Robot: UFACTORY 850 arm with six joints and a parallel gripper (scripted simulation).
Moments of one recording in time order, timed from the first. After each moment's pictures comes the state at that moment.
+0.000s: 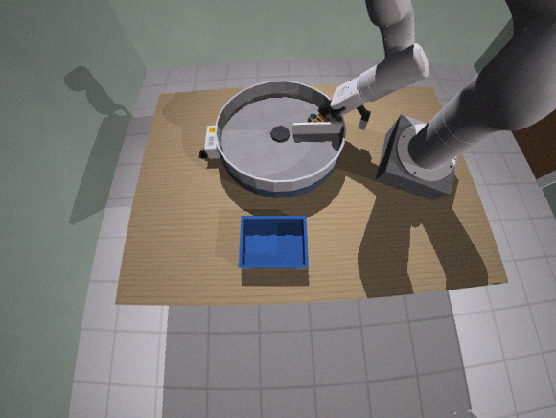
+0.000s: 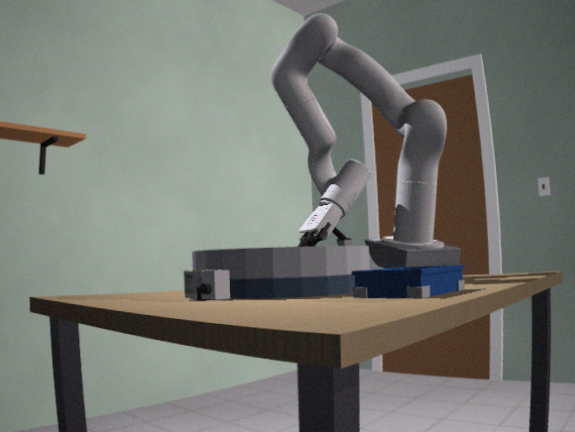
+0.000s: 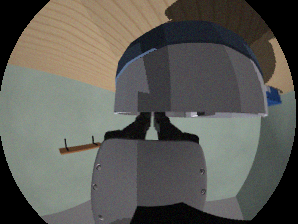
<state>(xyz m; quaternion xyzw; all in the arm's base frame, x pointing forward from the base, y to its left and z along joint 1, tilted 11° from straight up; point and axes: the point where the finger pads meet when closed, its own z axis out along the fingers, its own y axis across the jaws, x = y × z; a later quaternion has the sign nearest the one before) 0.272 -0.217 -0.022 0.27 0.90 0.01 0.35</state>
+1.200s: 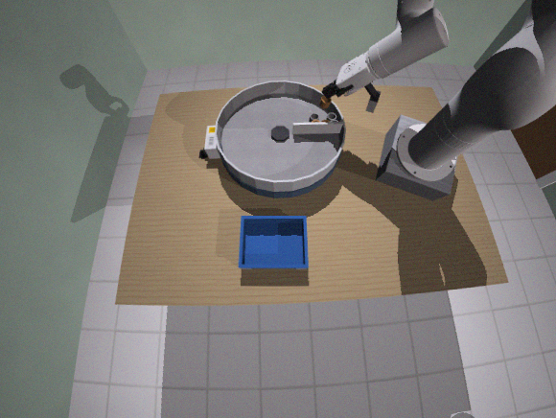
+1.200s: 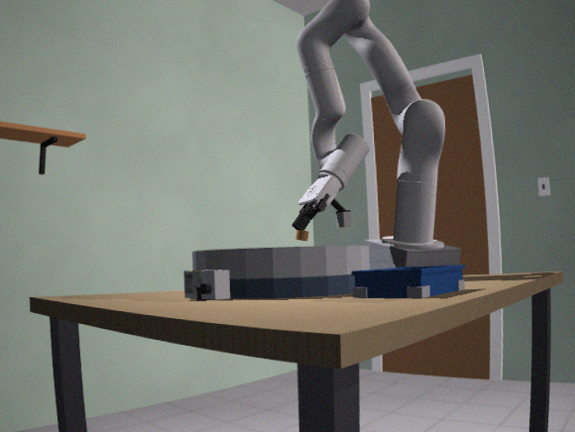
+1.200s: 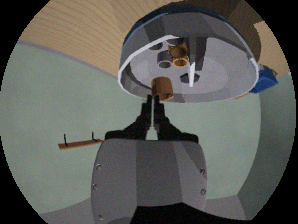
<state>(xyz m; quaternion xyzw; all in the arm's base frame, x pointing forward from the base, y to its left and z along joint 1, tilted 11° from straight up) 0.264 -0.230 0.055 0.27 0.90 0.01 0.35</state>
